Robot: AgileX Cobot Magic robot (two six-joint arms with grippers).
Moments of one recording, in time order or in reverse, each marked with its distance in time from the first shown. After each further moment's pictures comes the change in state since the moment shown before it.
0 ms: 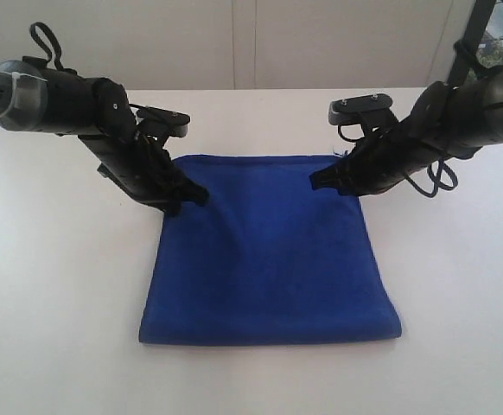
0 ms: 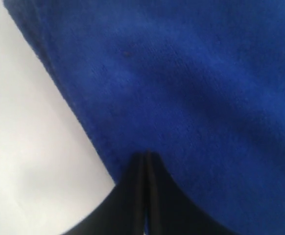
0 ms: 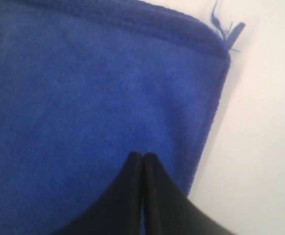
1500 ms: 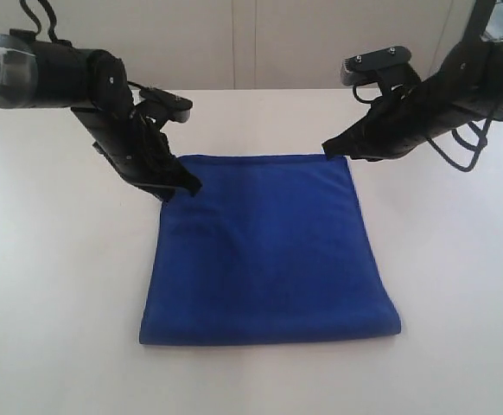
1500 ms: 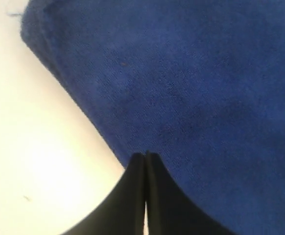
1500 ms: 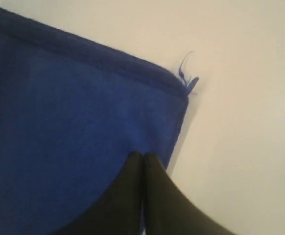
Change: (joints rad) left arm 0.000 -0.044 -0.068 0.088 0.129 0.047; right arm -0.016 -0.154 -0.001 -0.090 0.050 0.000
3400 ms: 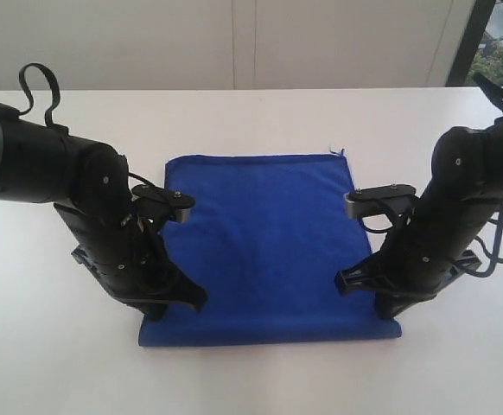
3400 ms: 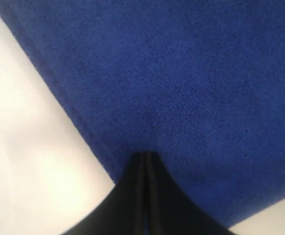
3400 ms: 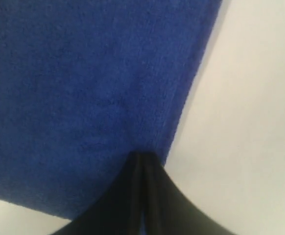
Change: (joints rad) left arm -0.201 -0.235 0.504 -0.028 -0.058 -0.268; right arm 0.104 -0.105 0.349 -0.205 0.330 0.405
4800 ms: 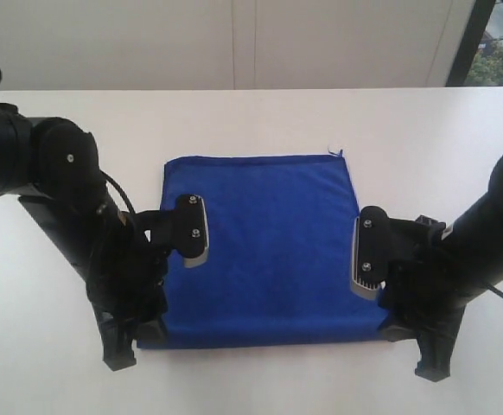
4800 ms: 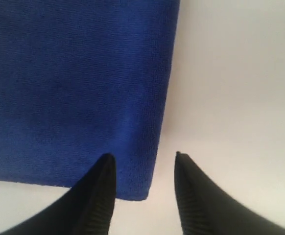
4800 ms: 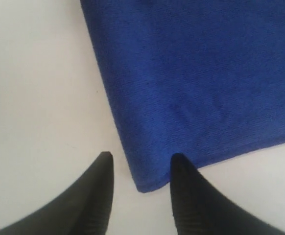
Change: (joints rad) left arm 0.000 -0.139 0.051 -0.166 0.110 1.028; right arm 0.000 -0.238 0.192 0.165 -0.083 -1.200
